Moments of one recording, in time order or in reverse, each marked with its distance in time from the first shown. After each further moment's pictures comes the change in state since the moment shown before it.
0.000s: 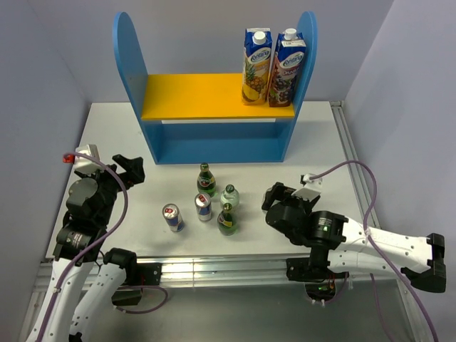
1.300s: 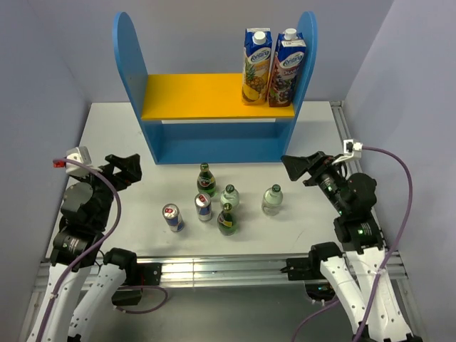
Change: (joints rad) left arm -0.015 -0.040 0.019 0.017 -0.035 -0.077; right arm -1.069 -0.248 0.023 0.623 -1.337 -0.518
